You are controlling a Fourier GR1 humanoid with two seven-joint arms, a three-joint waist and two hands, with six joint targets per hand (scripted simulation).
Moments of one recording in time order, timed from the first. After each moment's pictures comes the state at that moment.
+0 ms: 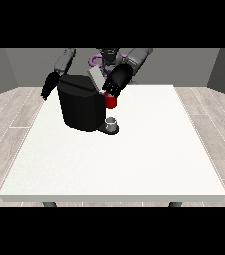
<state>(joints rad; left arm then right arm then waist) -1.27 0.44 0.08 -0.65 -0.82 -0.33 -0.12 -0.48 -0.08 -0.07 -1.26 0.16 -0.19 0.00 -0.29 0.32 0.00</state>
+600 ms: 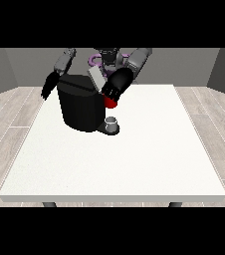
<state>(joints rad) -1.27 0.48 0.10 -0.62 -0.84 -0.29 -0.19 -0.48 -0.07 -0.05 -1.29 0.18 -0.19 0.02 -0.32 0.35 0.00</state>
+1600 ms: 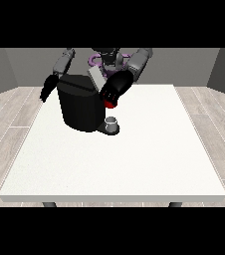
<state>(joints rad) -1.29 0.53 0.08 -0.64 -0.89 -0.21 -0.29 -0.49 -0.09 -0.05 -1.30 0.19 -0.19 0.01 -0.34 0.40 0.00</state>
